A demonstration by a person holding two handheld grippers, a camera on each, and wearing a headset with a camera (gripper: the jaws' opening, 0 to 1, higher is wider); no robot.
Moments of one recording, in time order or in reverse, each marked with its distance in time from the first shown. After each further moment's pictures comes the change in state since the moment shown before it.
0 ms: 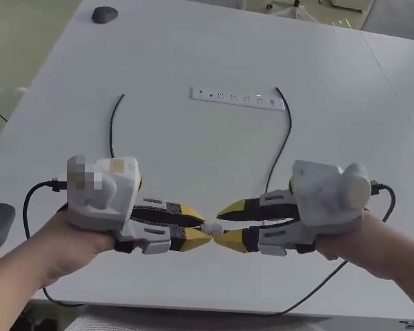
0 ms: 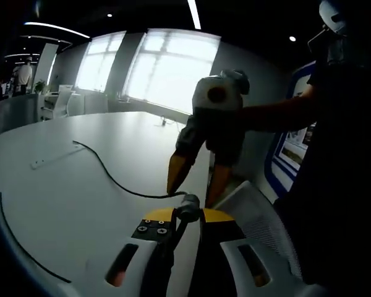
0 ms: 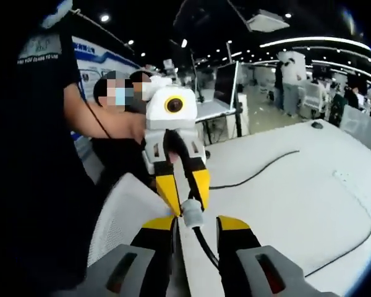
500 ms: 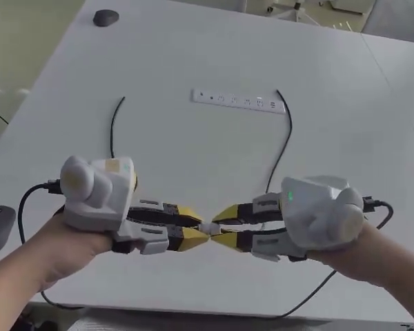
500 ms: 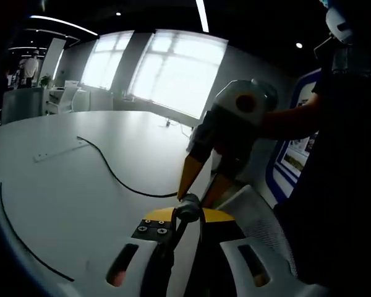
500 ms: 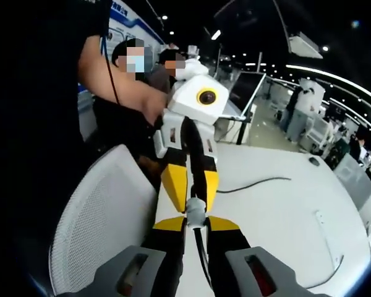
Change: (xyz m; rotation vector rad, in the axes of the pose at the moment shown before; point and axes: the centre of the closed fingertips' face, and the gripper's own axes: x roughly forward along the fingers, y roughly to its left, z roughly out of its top) left arm -0.004 0.005 0.000 -0.057 -0.013 0.020; right arm 0.011 0.001 -0.001 -0.438 0.089 -0.128
